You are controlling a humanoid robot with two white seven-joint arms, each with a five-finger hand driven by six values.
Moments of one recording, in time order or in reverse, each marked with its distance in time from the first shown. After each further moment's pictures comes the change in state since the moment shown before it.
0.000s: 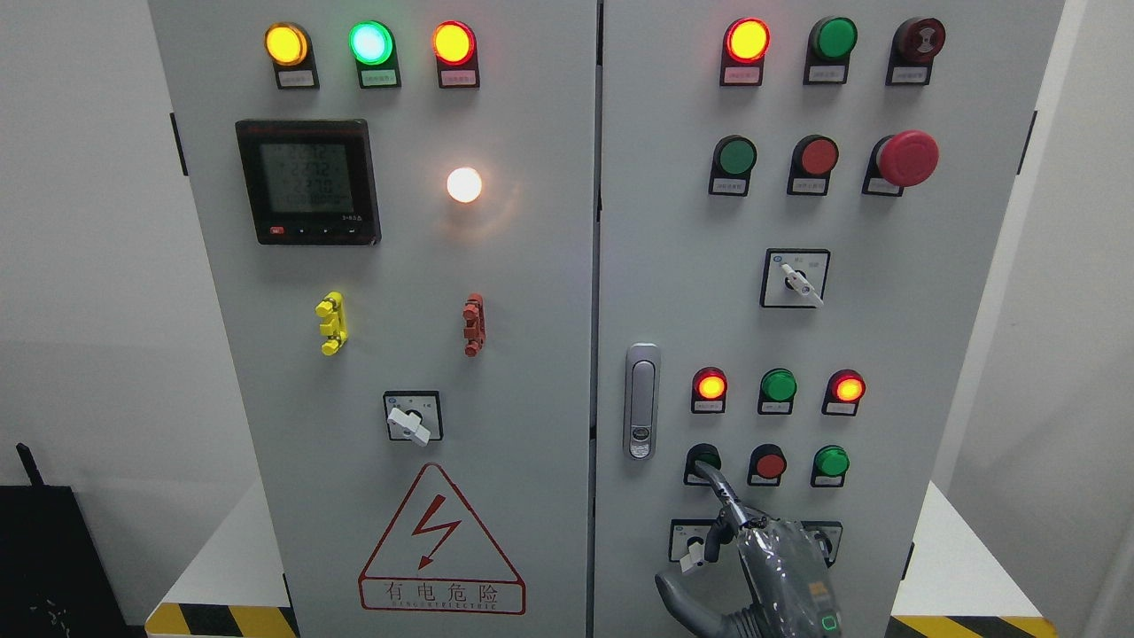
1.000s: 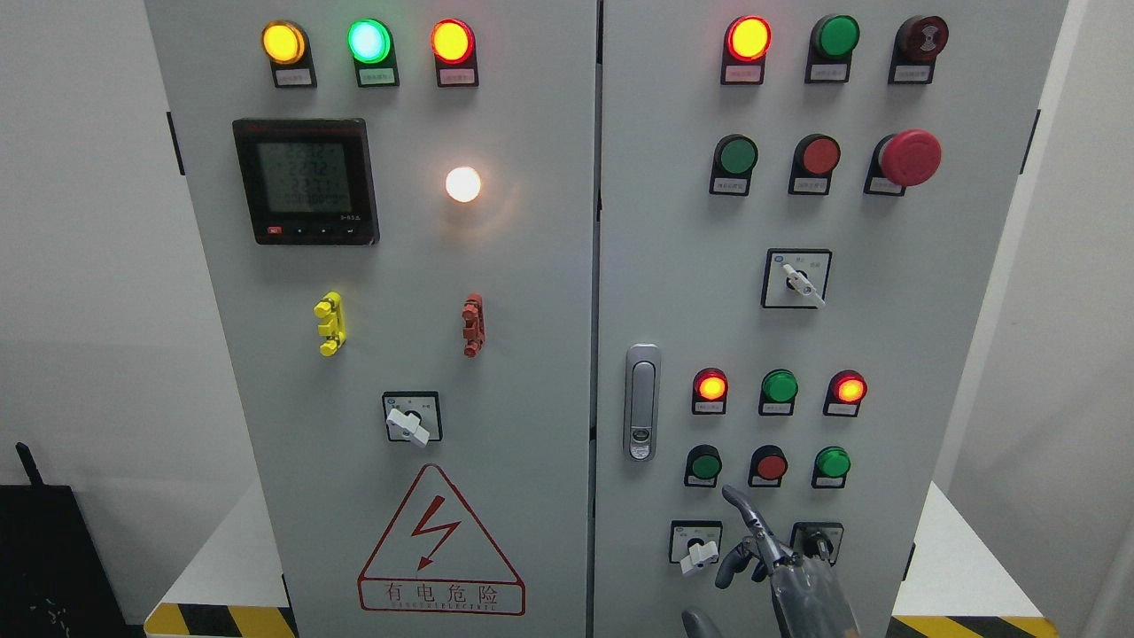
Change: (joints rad) left arm 0.000 0.000 0.000 0.000 0.000 0.000 0.000; right arm 0.165 0.000 0.013 -0.151 -0.249 -0.043 0.018
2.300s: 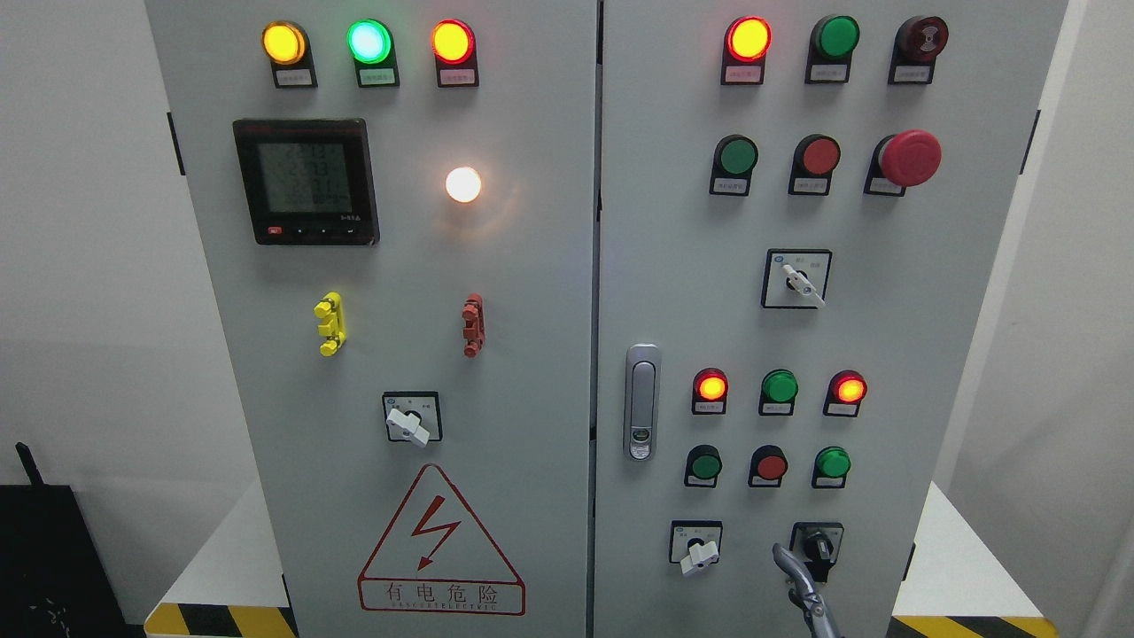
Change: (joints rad) left arm 0.000 0.000 0.000 0.000 0.000 0.000 0.000; right arm 0.203 -0.003 0.108 -0.145 -0.477 0.124 0.003
